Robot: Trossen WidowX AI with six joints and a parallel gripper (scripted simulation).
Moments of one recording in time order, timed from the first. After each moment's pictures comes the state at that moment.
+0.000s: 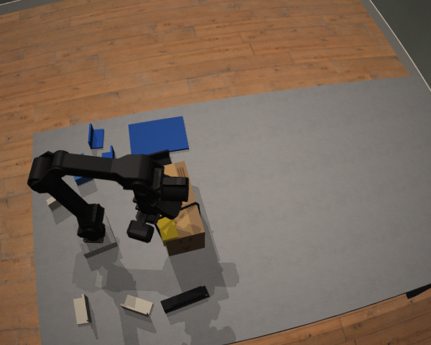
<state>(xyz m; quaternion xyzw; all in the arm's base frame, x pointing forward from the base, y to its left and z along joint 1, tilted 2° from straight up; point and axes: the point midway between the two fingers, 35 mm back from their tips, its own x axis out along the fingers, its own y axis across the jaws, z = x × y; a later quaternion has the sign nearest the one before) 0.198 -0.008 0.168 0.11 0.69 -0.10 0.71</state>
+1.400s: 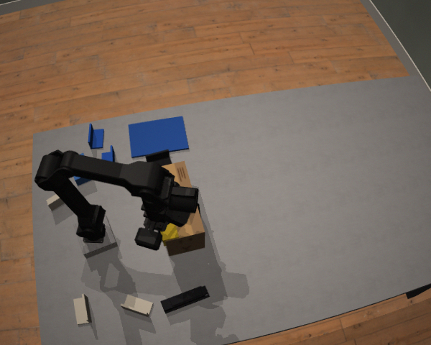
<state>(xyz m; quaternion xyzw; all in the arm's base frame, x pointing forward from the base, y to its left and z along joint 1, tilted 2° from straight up) 0.219 -0.028 0.169 0.11 0.69 -0.09 0.71</state>
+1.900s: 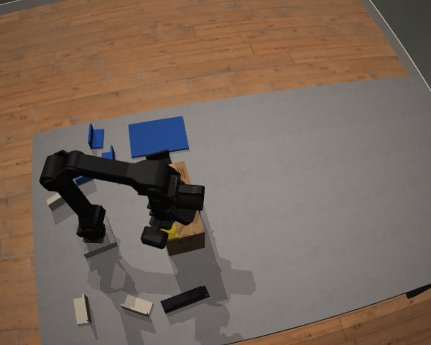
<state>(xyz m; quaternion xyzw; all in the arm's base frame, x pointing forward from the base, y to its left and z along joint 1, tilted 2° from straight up) 0.234 -0.023 0.169 0.11 0.69 -0.09 0.71</state>
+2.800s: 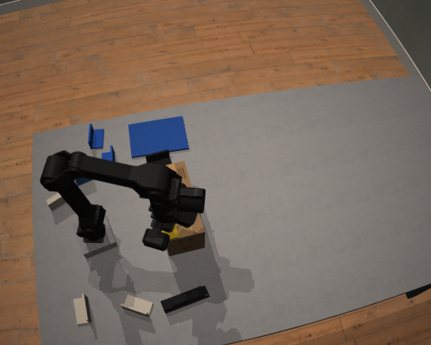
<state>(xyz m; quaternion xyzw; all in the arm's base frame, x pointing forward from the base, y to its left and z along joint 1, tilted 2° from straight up) 0.236 -0.023 0.155 0.11 0.69 -0.09 0.71</state>
